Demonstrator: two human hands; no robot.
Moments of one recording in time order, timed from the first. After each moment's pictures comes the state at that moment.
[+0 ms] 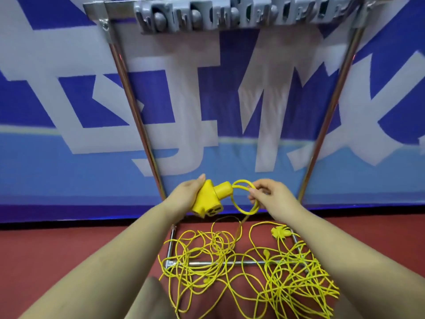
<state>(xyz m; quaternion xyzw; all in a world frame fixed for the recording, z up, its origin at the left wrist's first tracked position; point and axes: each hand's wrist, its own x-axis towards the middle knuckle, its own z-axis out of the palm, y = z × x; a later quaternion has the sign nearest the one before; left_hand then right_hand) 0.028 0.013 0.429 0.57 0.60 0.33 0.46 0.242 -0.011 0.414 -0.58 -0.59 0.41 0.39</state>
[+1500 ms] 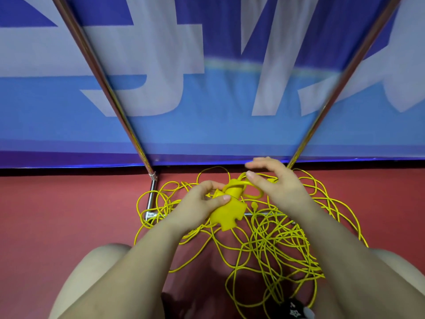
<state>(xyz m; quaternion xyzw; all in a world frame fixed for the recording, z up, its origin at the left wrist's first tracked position) 0.077 -0.004 0.273 0.52 0.49 0.29 0.63 0.268 -0.007 0.310 -0.59 -0.59 0.40 0.37</state>
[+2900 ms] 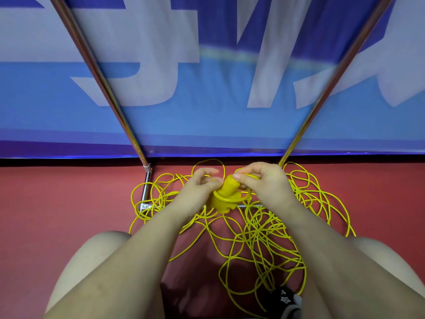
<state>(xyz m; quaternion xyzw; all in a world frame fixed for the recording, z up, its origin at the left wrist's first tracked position) 0.094 -0.002 0.271 0.44 0.54 0.33 0.64 0.258 -0.011 0.293 -0.61 -0.54 0.43 0.38</state>
